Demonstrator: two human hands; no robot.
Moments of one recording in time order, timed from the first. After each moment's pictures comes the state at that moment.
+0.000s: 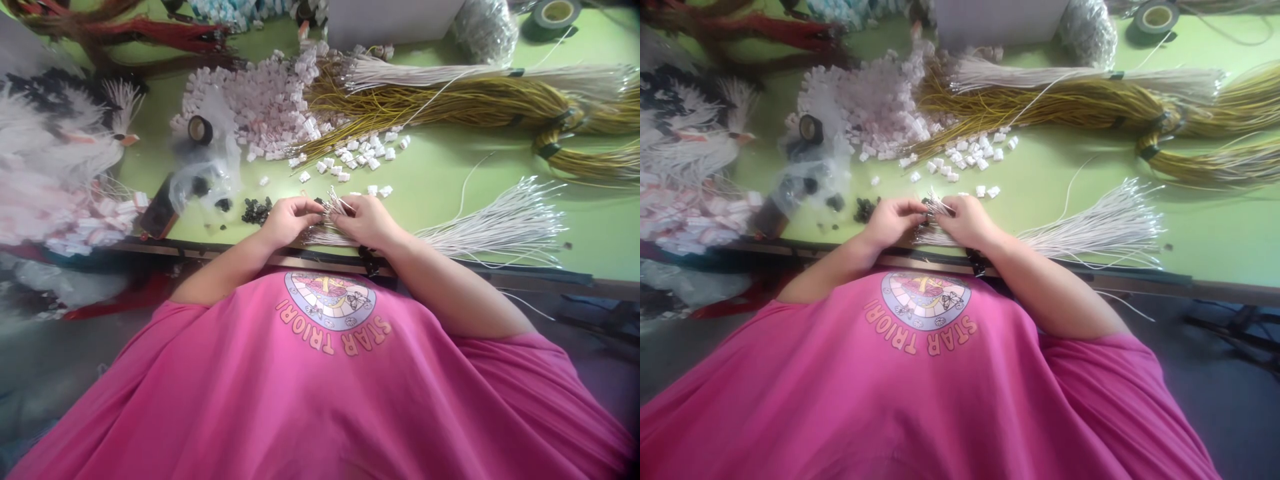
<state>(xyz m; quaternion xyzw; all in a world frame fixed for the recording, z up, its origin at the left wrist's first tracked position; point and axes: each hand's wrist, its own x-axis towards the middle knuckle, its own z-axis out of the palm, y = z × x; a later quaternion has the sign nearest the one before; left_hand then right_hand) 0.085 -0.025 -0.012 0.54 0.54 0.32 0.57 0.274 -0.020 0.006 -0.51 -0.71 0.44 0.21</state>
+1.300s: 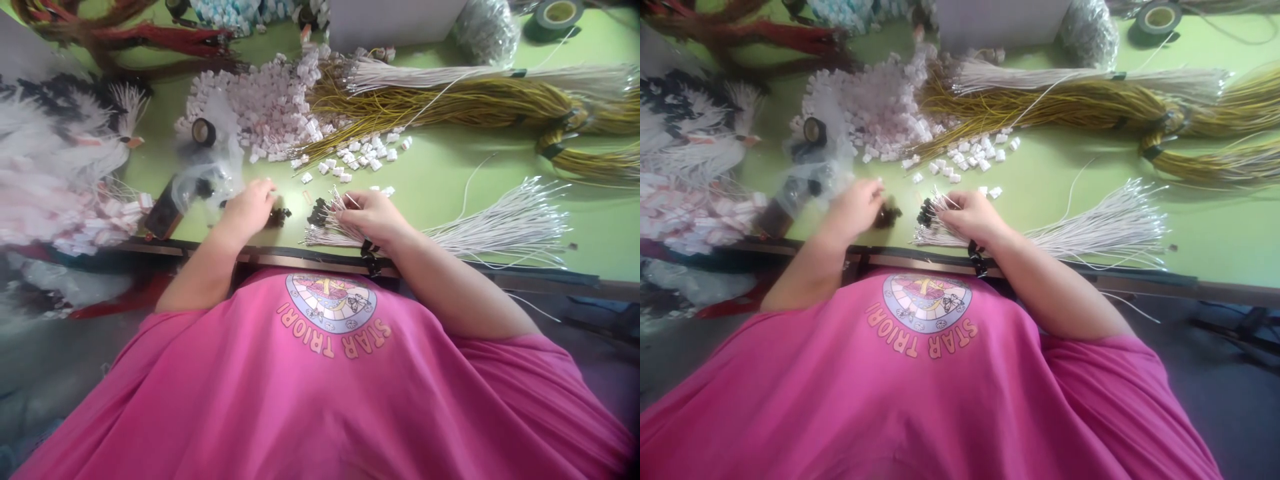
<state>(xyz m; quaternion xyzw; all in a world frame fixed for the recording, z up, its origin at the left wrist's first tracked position) 0.021 -0.004 0.006 0.71 0.65 0.17 0.21 0.278 -0.018 0.009 -0.54 -0.57 0.57 0.24</state>
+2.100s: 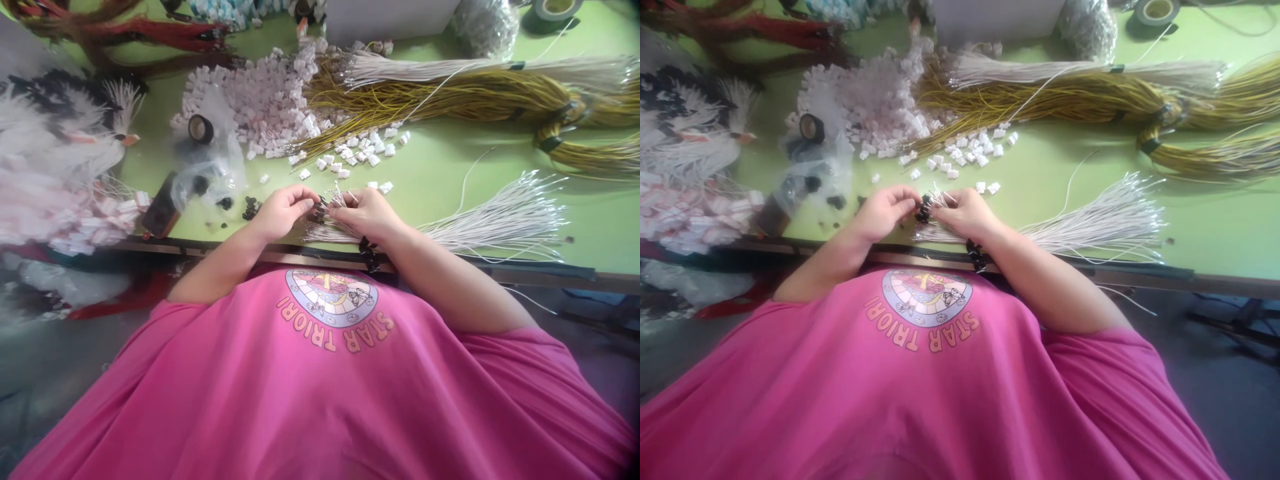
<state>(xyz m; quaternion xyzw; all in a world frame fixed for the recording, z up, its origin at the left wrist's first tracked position) 0.075 -0.018 0.005 0.59 0.52 0.27 0.55 0.274 -0.021 0.011 -0.53 -0.60 0.55 0.24</state>
